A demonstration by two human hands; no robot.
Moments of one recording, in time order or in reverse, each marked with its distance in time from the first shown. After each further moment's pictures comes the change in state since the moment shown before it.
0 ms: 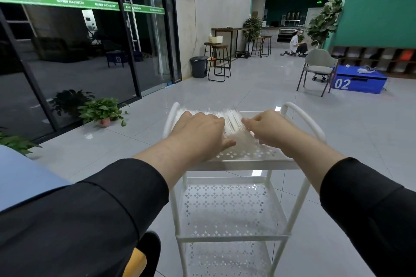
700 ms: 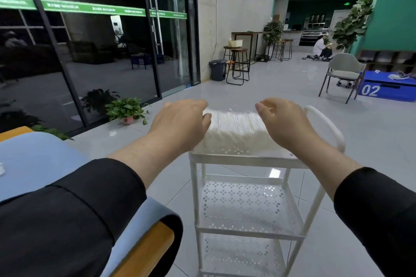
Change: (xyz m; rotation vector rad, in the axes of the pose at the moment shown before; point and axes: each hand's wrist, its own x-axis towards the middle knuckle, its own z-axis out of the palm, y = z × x) left_hand -0.065 -0.044 -0.035 -0.180 0.160 -0.293; right_hand -0.033 -0.028 -0.001 -0.005 0.259 -0.352
